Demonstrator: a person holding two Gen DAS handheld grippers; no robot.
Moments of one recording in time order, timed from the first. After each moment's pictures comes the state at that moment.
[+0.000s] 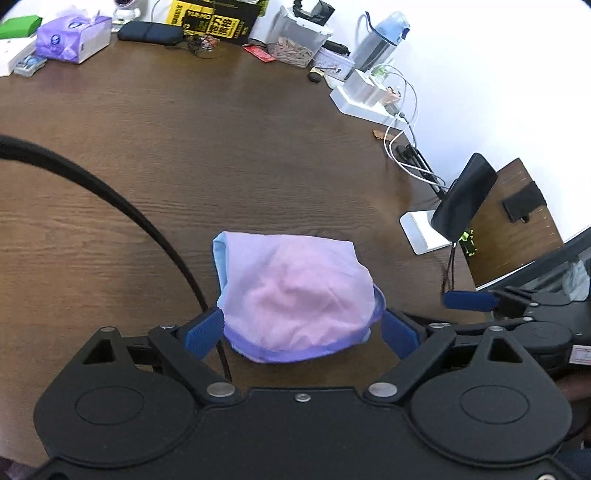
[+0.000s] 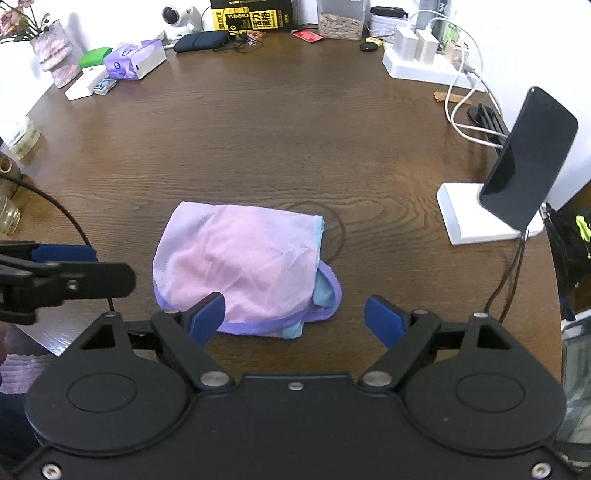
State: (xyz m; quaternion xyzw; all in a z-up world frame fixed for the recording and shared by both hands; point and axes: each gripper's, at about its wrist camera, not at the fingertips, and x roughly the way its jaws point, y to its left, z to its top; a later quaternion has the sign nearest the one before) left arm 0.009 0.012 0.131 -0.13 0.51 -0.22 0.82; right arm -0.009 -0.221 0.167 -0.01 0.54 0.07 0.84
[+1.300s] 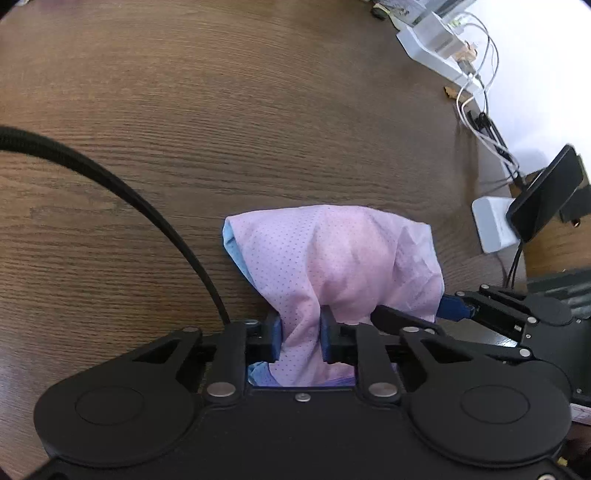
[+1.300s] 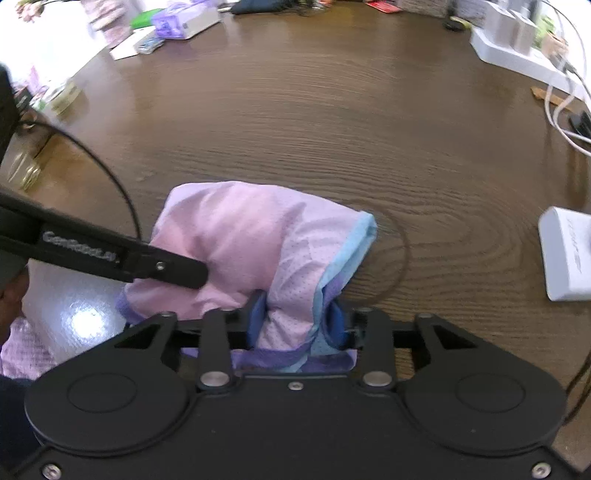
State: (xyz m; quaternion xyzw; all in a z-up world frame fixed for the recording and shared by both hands) left arm 0.064 -0.017 0.059 -0.14 0.61 -0.15 0.76; right arm 0.033 -0.219 0.089 -0.02 0.54 0.21 0.82
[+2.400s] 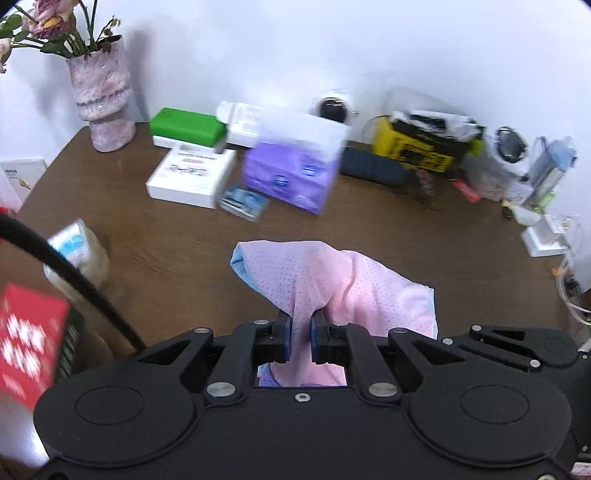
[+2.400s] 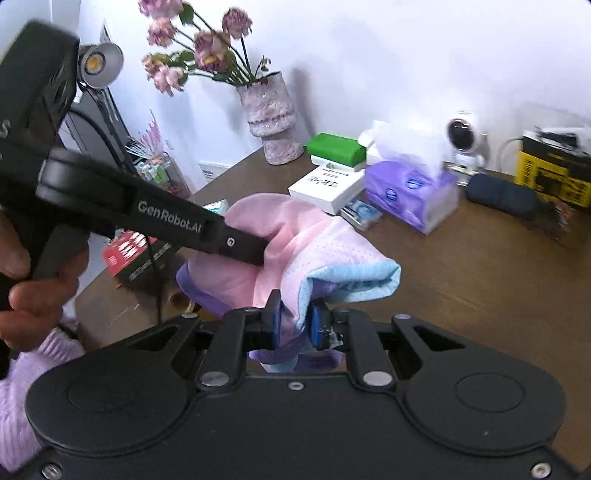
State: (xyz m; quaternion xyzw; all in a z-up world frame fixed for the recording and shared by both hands) left arm 0.179 0.285 0.231 -0.06 0.48 -0.01 0.87; right arm 0.168 0.121 0.189 0.03 0.39 0.36 0.85
